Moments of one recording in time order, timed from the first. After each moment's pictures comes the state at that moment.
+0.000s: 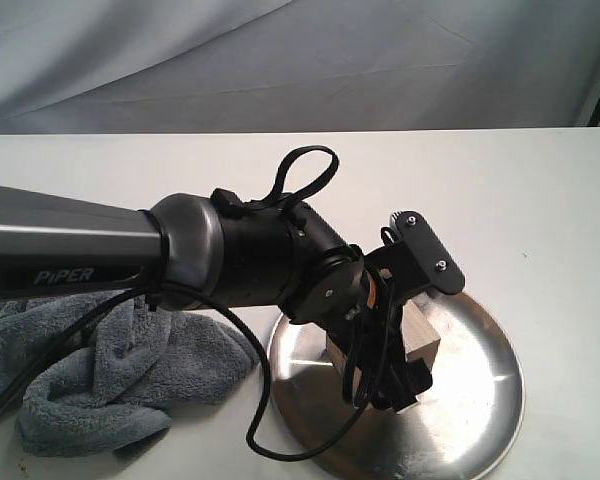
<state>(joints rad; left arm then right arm) -0.95 2.06 -1.31 0.05 0.43 0.24 0.01 0.01 0.00 -0.04 0.36 -0.05</state>
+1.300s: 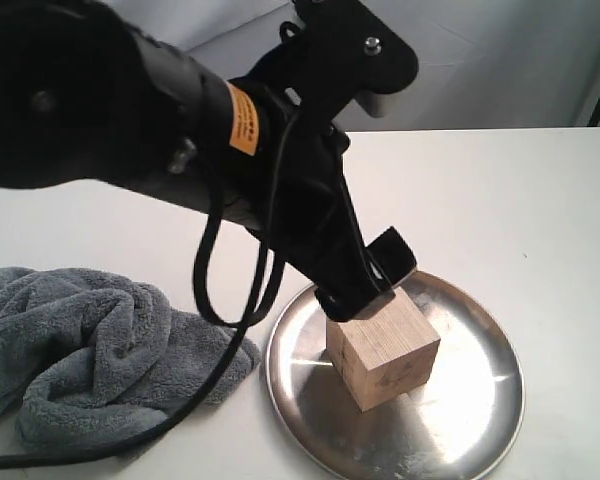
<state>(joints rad) -0.95 1.52 -1.24 0.03 0.63 0.17 0.01 0.01 0.00 -0.04 0.36 -0.05</state>
